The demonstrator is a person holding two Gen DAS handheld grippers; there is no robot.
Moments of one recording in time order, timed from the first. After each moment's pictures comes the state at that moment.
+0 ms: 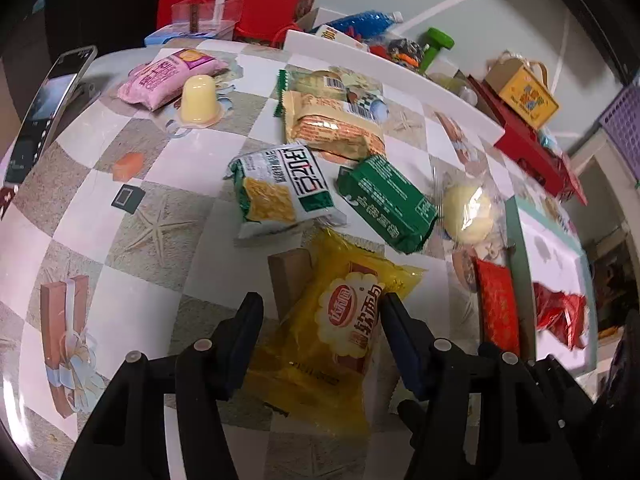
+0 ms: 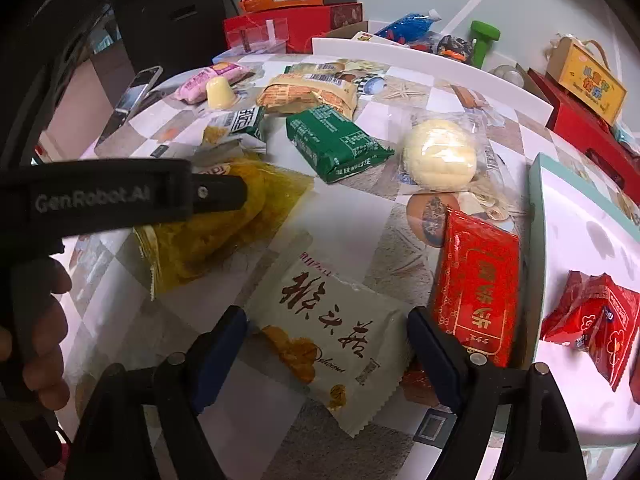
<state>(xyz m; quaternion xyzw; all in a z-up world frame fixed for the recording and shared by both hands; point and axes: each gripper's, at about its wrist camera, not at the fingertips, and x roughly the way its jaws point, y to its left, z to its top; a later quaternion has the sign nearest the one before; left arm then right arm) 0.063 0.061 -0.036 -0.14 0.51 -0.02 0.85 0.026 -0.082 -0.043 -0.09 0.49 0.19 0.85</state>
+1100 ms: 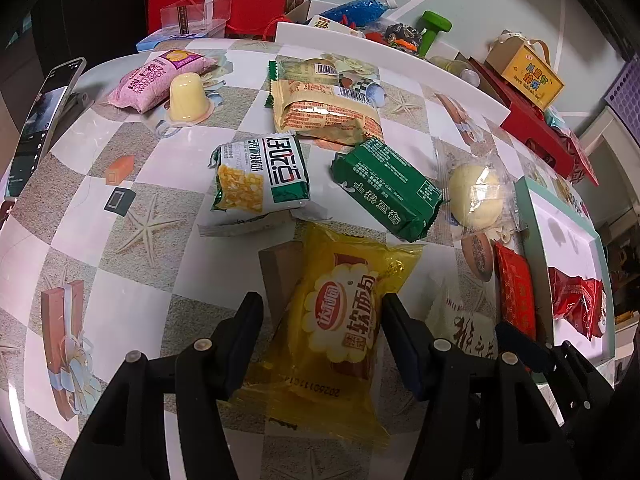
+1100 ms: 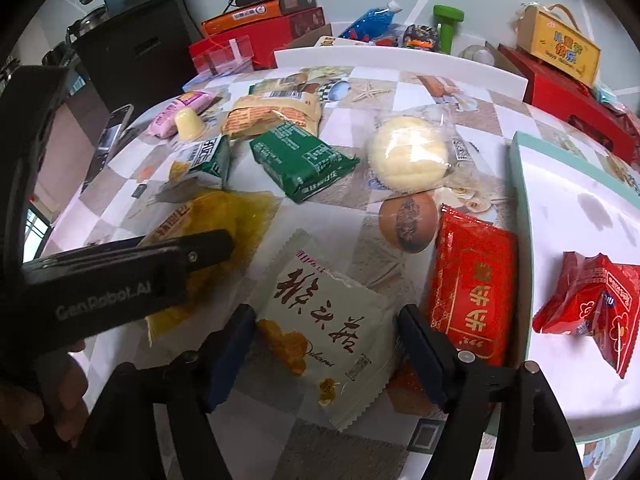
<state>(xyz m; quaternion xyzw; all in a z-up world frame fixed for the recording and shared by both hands) 0.065 0.051 -0.043 -0.12 0.52 -0.01 0.85 0.040 -0.099 -0.037 -0.02 0.49 0.16 0.85</state>
